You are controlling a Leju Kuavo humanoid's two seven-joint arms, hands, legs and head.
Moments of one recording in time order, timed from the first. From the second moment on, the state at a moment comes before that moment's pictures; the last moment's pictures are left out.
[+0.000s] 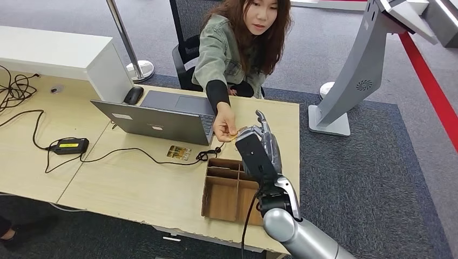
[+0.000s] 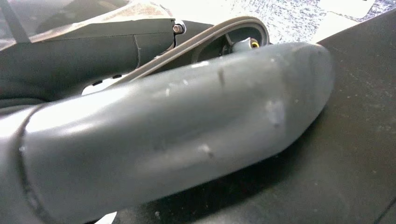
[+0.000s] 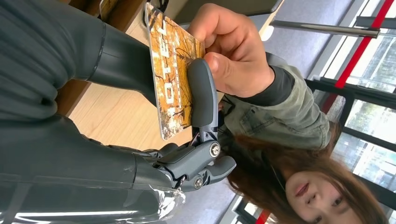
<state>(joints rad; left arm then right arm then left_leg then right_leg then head) -0.21 -0.05 -1.49 -0.10 0.64 0.24 0.00 -0.51 -0.07 0.68 -1.26 0.17 -0.66 0.21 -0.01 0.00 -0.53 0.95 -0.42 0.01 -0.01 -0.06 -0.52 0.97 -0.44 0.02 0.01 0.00</state>
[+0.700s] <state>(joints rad) -0.21 -0.05 -1.49 -0.10 0.68 0.26 0.00 -0.19 -0.24 0.53 -1.66 0.35 -0.69 0.25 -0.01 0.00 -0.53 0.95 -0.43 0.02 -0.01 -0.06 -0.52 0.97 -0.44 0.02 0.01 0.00</state>
